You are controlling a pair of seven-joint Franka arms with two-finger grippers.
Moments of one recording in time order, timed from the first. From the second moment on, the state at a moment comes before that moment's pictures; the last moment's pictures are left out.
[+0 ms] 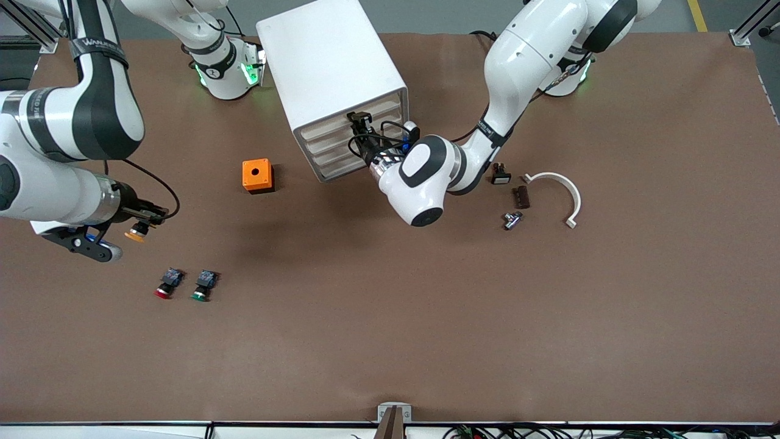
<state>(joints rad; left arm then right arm) -0.61 0.82 -0.21 -1.38 -1.07 1.56 -2.35 0.15 0.27 -0.06 -1.59 -0.03 1.58 0.51</state>
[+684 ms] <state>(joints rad) -0.60 0.82 -0.19 -1.37 -1.03 1.54 -2.38 0.22 0.26 -0.06 -1.58 -0.03 1.55 0.64</state>
